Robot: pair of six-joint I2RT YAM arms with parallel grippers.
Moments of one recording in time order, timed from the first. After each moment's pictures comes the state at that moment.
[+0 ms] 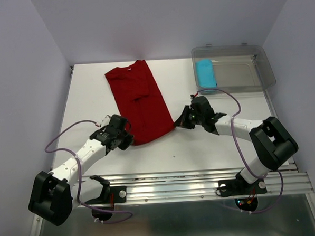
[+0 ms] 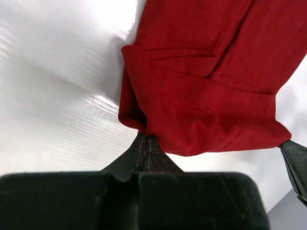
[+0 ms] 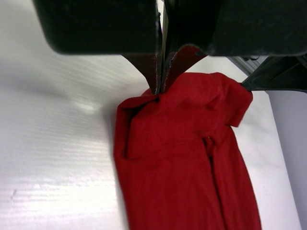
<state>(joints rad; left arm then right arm) -0.50 1.09 0.61 -0.55 -0.13 -1.24 0.56 1.56 0.76 0.12 -0.25 0.88</state>
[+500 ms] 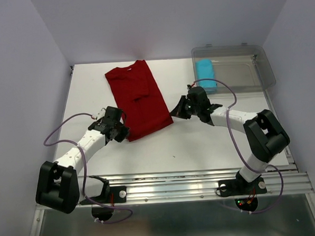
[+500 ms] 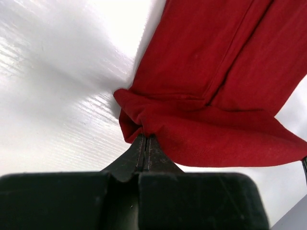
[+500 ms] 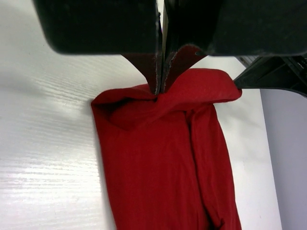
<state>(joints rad) -0.36 1.20 0.70 -0.53 -0.12 -1.13 0.53 1.65 0.93 0.11 -0.23 0.86</state>
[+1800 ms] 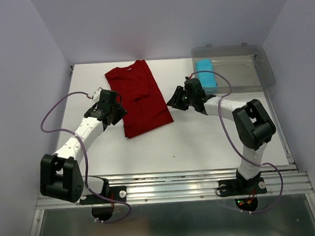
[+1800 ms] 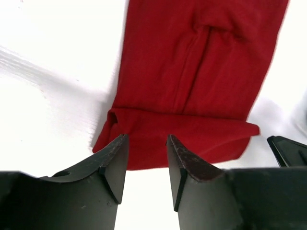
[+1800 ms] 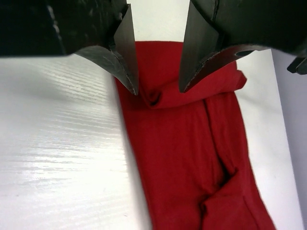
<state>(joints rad) -0.29 1.34 0.93 -0.48 -0.18 -0.91 0.48 1.89 1.16 0.08 -0.21 0.81</state>
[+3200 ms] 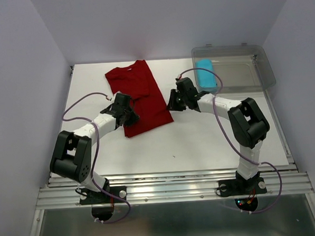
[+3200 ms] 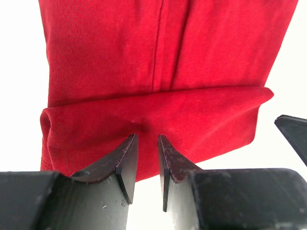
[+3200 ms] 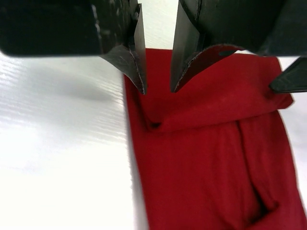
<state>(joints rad) -0.38 1.54 0.88 -0.26 -0.06 -0.87 0.54 1.93 1.27 -0.14 -0.14 0.61</state>
